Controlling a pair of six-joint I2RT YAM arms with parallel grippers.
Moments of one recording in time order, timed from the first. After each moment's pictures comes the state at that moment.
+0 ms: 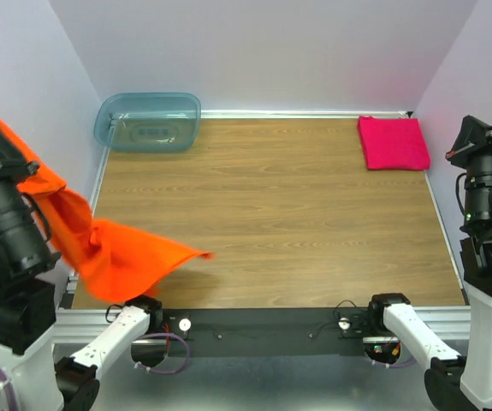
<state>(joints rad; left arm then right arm) -0.32 0.77 1.76 -0.28 -0.70 -0.03 0.06 0.83 1.55 -0.47 0.31 0.22</state>
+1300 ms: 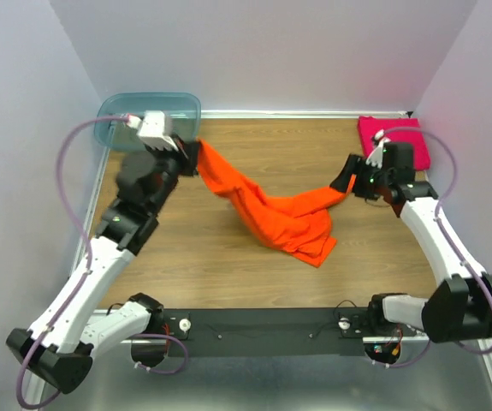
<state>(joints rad) -0.49 0.95 1.16 -0.12 -0.12 -0.28 0.07 1.21 1.04 -0.49 -0.26 0.34</state>
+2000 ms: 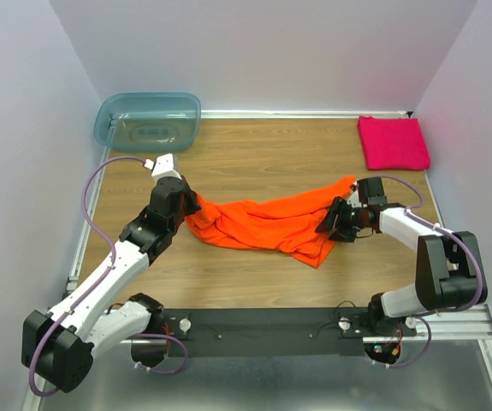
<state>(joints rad) -0.49 0.96 0.72 -0.23 -0.33 -0.57 0.10 1.45 0.68 -0.33 -0.41 0.55</state>
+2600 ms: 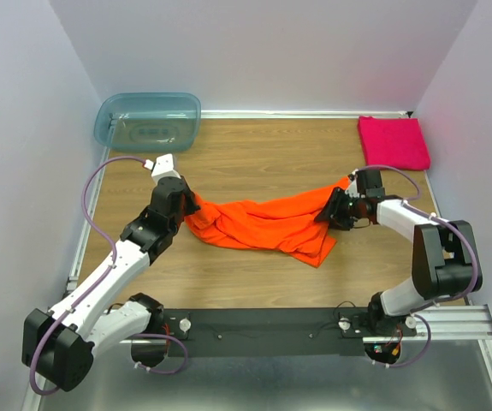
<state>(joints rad) -0.49 0.97 0.72 -0.22 -0.36 -0.57 0.10 1.53 0.74 -0.26 -0.42 0.55</state>
